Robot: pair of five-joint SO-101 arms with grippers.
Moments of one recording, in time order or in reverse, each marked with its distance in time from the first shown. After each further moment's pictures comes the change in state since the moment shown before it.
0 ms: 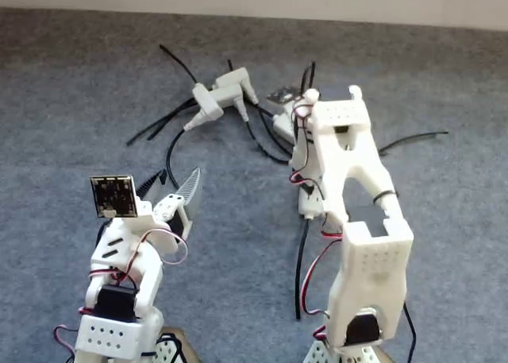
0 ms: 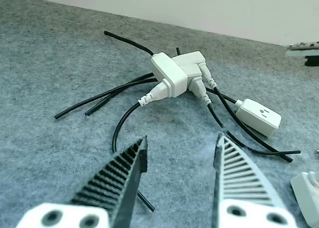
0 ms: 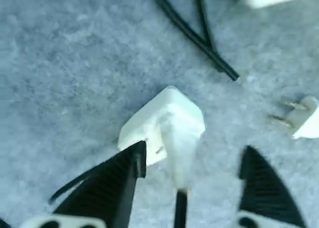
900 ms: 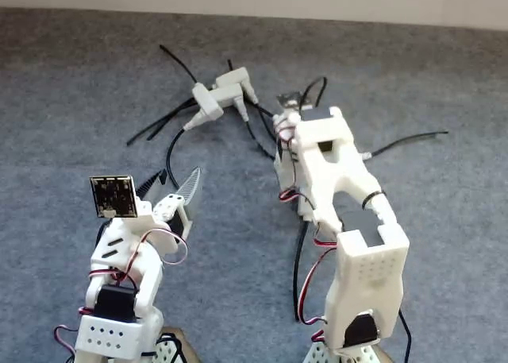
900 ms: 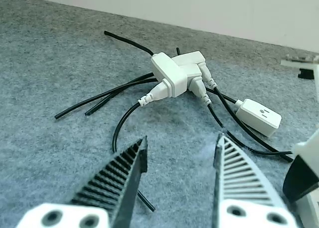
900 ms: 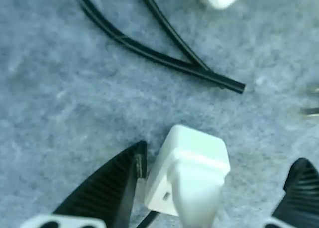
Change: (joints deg) left arm -0.1 0.0 0.0 0.0 0.0; right arm -4.4 -2.5 18.8 -20.6 -29.5
